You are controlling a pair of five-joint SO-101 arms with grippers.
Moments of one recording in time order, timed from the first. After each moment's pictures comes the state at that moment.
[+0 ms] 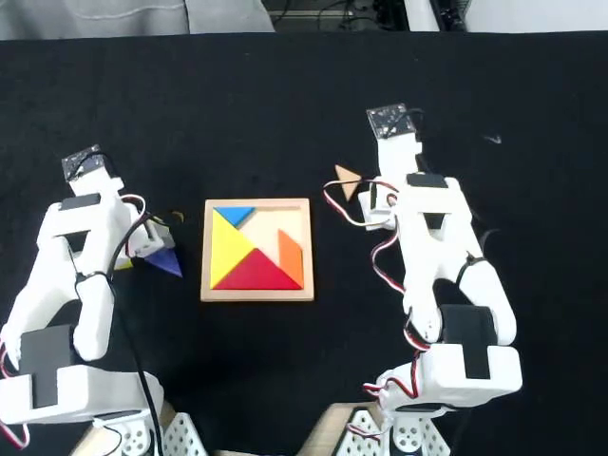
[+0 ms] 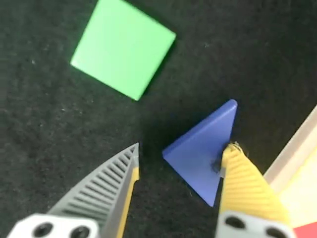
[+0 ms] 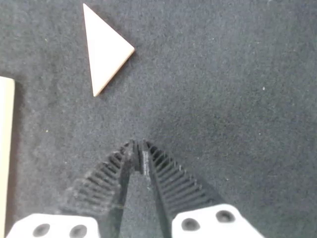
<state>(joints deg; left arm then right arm) -16.4 -2.0 38.5 53.7 14.2 2.4 2.9 31.8 44.1 14.2</state>
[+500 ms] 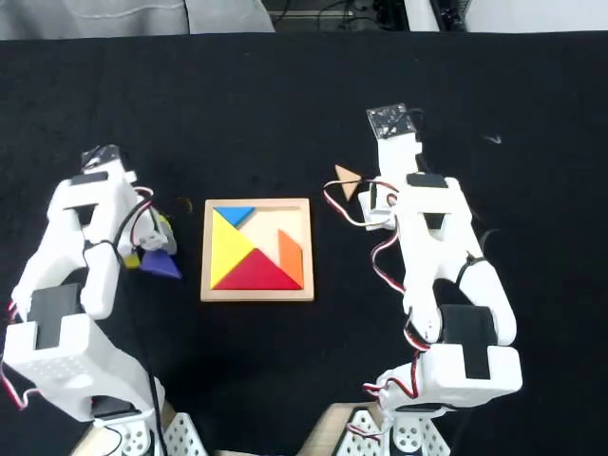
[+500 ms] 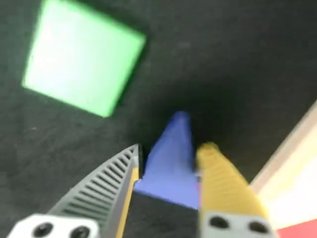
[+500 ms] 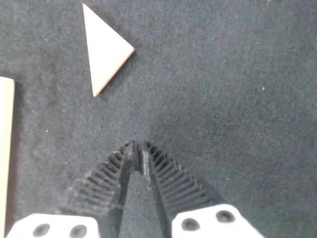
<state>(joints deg) -14.6 13.3 24.1 61.7 10.8 2.4 2.9 31.8 44.1 14.2</state>
